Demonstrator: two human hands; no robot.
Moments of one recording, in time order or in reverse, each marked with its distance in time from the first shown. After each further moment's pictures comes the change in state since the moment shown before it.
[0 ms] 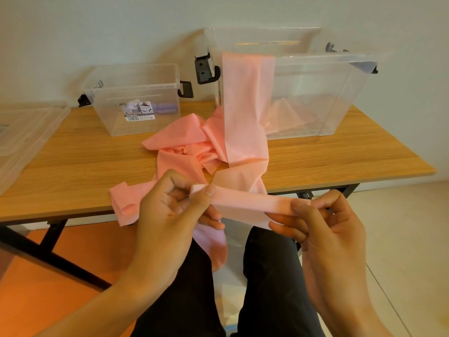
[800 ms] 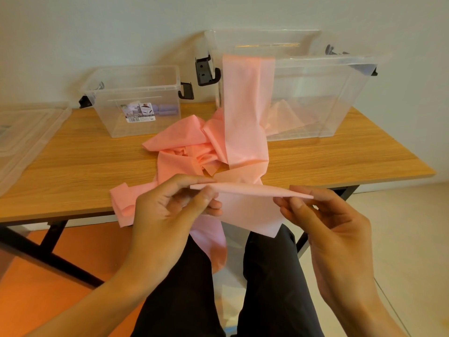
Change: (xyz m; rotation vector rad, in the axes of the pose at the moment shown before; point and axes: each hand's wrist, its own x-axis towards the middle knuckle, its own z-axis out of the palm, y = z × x) left_hand 0.003 0.002 -0.006 0.124 -0.036 0.084; right_hand 0.011 0.000 -0.011 -0.100 -0.124 -0.128
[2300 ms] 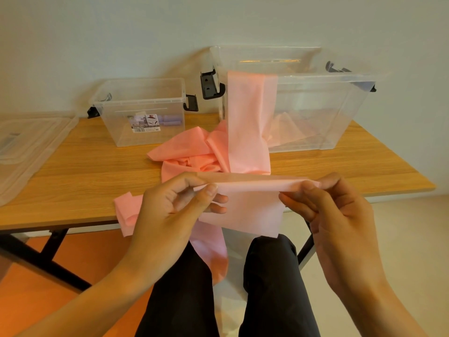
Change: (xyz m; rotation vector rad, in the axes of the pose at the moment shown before) left_hand 0.015 0.014 -0.004 -0.009 -0.096 0.007; right_hand 0.028 -0.014 0.008 0.086 -0.060 -0.015
